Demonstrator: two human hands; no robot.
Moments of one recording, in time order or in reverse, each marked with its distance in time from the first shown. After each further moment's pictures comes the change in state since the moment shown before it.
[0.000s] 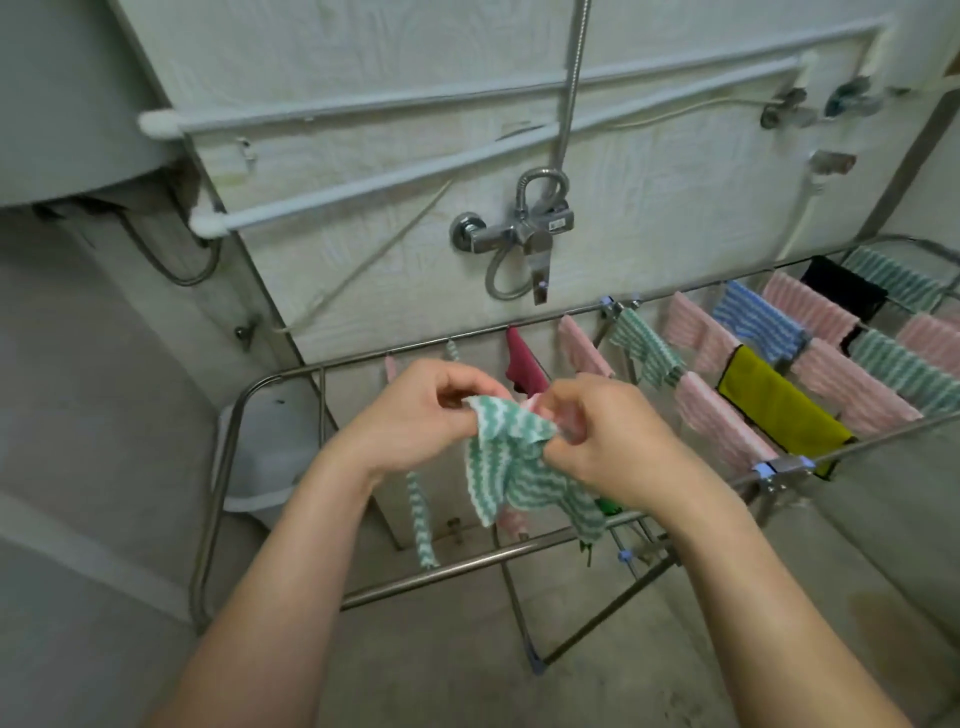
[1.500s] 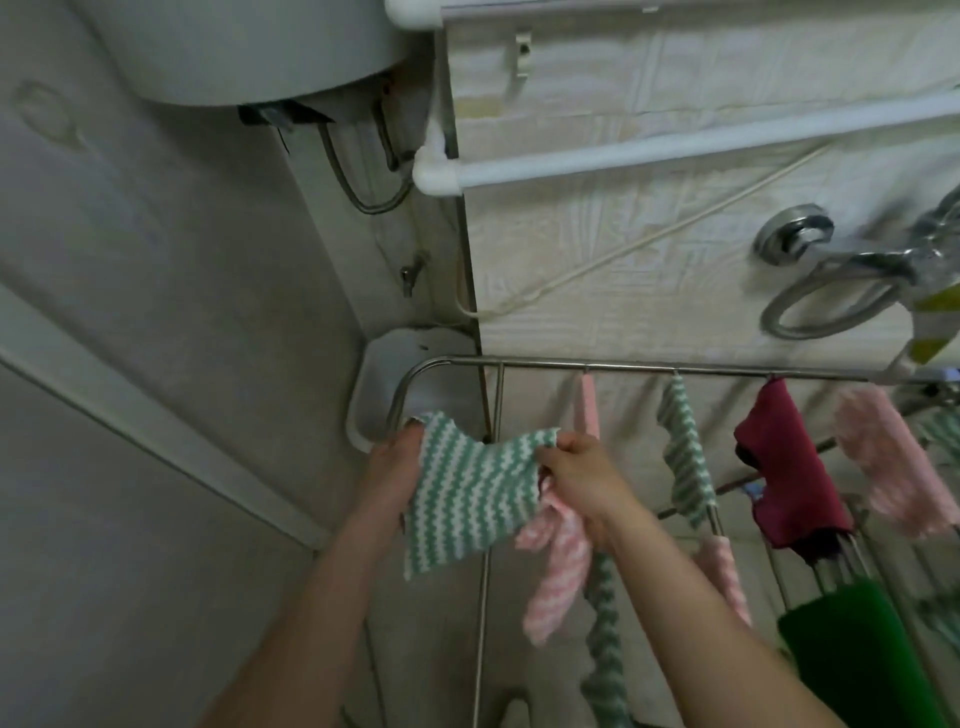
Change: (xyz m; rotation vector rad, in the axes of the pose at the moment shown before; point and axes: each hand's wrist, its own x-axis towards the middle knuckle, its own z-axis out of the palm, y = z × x) left_hand 0.000 -0.242 -0.176 -0.471 0.929 -0.810; right_hand 0.227 -0.062 0.249 0.867 -0.399 0.542
